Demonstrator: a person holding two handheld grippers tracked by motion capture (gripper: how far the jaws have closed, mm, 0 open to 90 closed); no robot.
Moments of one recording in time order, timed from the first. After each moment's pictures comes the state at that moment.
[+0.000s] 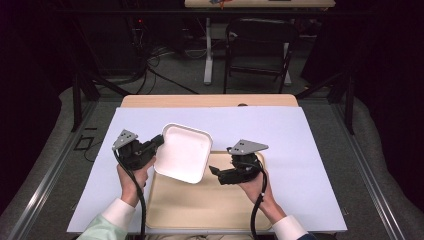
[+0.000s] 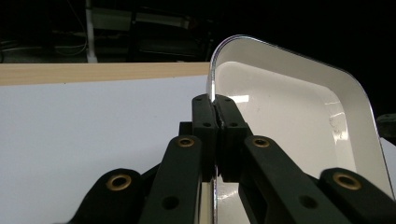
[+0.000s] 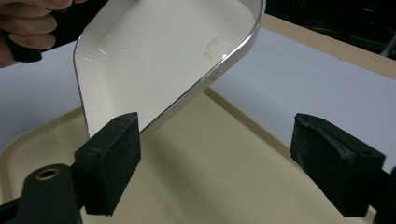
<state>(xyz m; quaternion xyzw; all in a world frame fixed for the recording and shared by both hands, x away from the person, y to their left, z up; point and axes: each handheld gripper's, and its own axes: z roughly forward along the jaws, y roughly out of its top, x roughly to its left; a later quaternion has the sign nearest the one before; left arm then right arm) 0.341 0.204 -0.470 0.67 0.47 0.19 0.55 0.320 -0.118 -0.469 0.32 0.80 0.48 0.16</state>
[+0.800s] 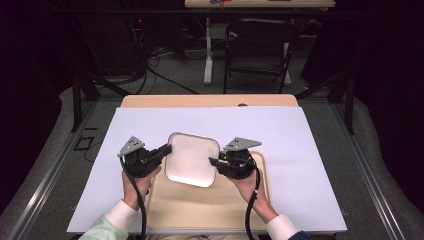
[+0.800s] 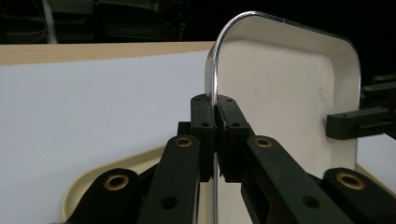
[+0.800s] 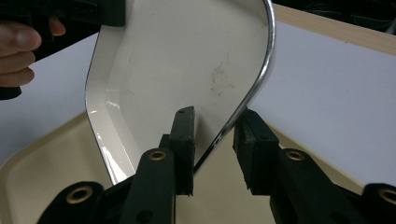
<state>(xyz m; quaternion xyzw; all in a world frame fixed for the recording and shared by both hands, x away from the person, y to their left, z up) 0.331 0.195 -0.482 0.70 0.43 0.14 0.55 0.330 -0.107 -0.475 0.36 0.79 0.47 0.14</state>
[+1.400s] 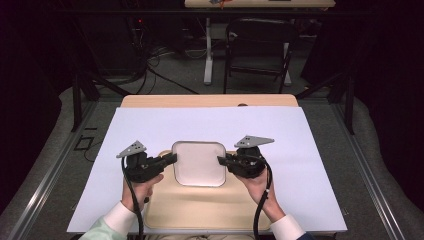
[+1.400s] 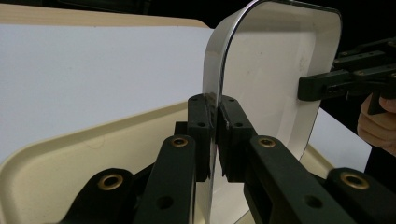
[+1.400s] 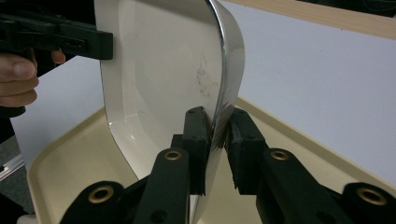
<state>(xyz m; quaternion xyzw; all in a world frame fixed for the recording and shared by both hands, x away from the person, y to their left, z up) 0.321 0.193 -0.484 0.72 0.42 0.05 0.56 0.325 -0.130 -0.462 0.38 0.79 0.48 0.11</state>
